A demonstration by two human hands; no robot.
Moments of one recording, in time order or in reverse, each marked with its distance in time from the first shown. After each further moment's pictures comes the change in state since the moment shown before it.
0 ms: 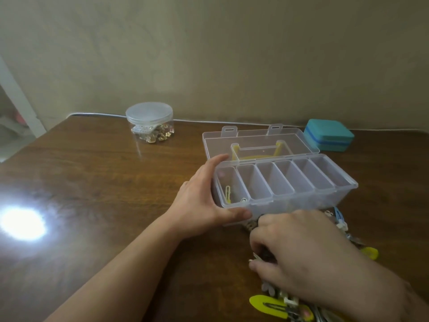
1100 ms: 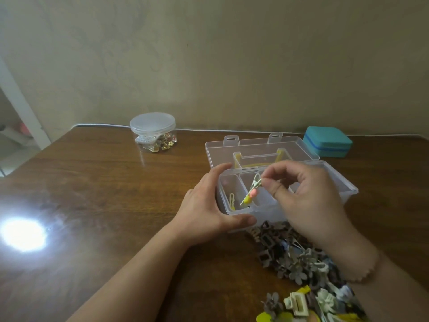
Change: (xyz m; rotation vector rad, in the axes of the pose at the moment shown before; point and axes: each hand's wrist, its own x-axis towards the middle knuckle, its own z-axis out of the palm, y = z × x) left_hand -0.001 0.001 -0.002 -0.022 -0.013 0.018; right_hand 0.037 0.029 0.004 0.790 0.636 0.310
